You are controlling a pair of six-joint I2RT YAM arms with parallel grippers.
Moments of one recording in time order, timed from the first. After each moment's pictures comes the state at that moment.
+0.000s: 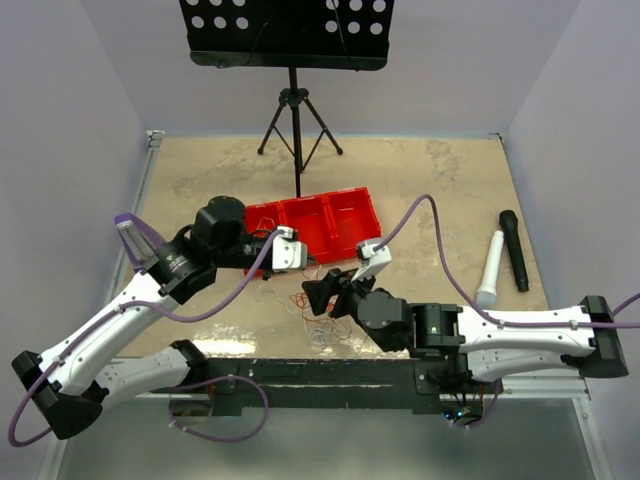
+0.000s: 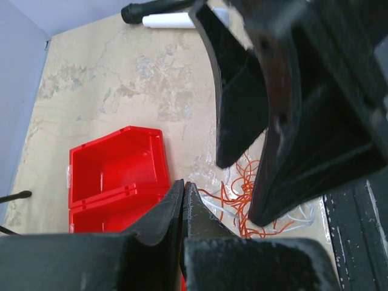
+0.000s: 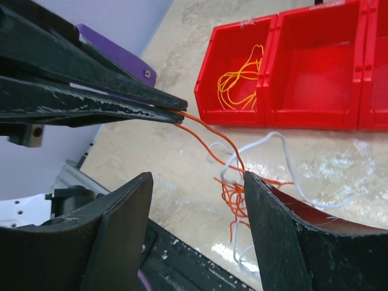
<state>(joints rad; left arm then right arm) -0.74 0.99 1.06 -0.50 0.65 0.62 1.47 1.02 0.81 -0.08 0.82 0.77</state>
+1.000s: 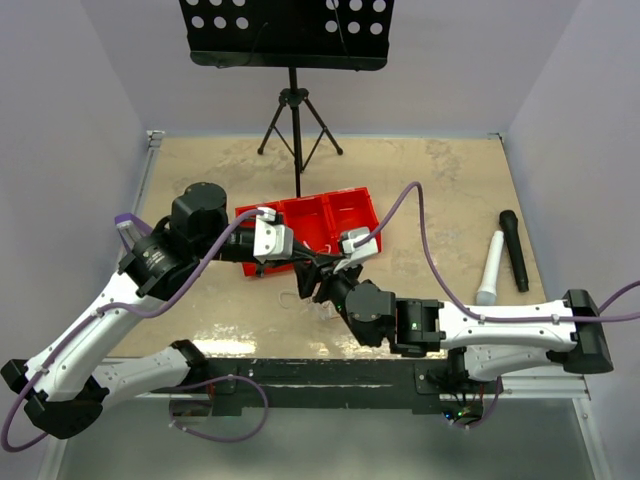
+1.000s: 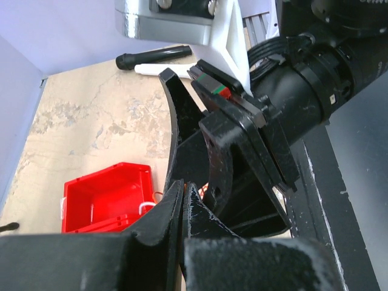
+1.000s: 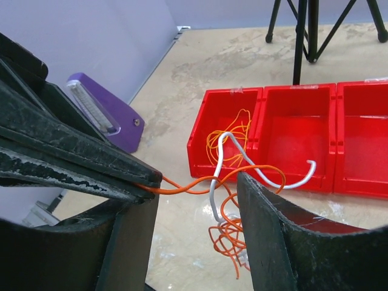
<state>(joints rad) -0.74 0.99 1.26 -0.57 0.76 0.47 1.47 1.16 0.93 0.14 0.96 0.46</state>
